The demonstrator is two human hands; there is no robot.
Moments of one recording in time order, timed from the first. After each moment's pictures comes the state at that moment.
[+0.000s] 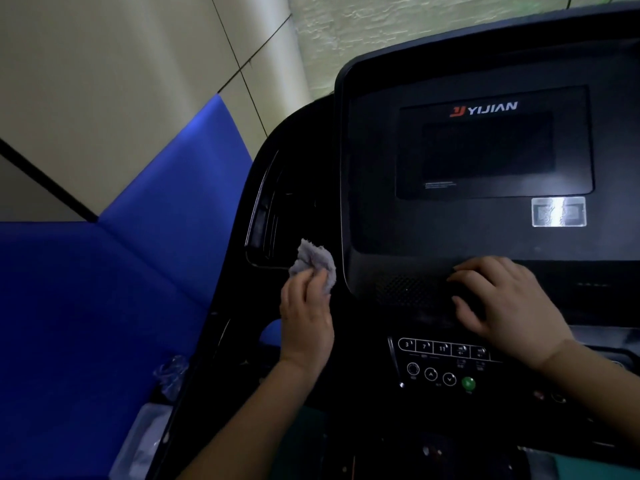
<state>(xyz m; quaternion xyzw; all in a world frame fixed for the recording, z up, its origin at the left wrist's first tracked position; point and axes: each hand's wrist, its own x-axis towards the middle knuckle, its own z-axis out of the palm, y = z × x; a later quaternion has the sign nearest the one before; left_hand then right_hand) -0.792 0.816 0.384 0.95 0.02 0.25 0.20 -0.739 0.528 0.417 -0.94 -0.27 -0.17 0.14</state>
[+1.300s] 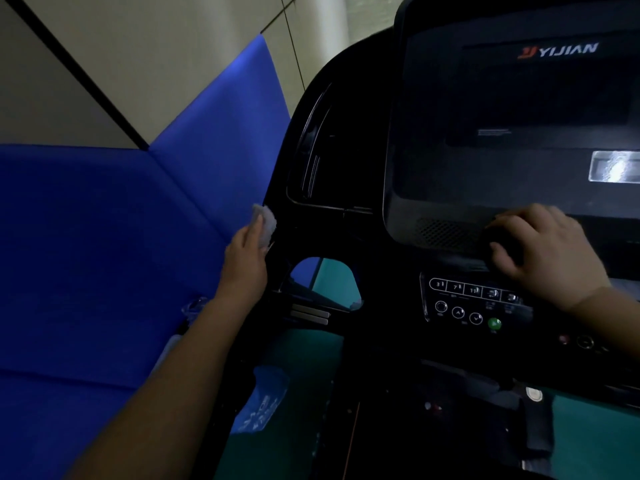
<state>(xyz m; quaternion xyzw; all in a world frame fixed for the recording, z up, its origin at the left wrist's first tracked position) -0.849 0.953 0.408 0.95 0.17 0.11 0.23 -0.740 0.530 0.417 -0.94 -0.26 -0.19 0.12</state>
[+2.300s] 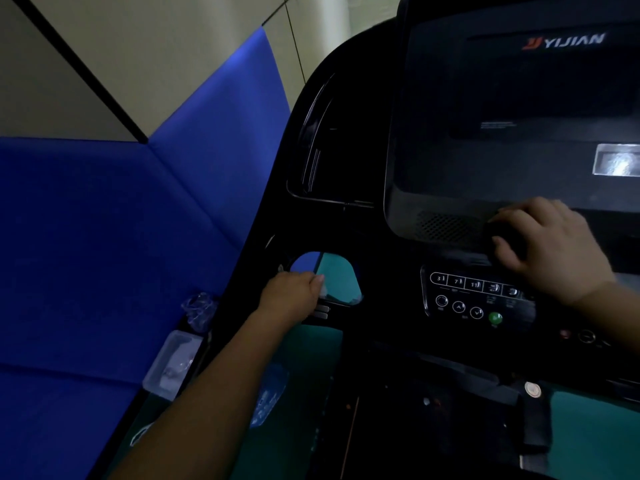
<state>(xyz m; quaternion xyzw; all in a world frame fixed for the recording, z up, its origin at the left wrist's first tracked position) -0.856 0.892 0.373 0.99 0.04 -0.11 0.00 -0.739 0.528 0.416 -0.94 -0.27 -0.19 0.12</state>
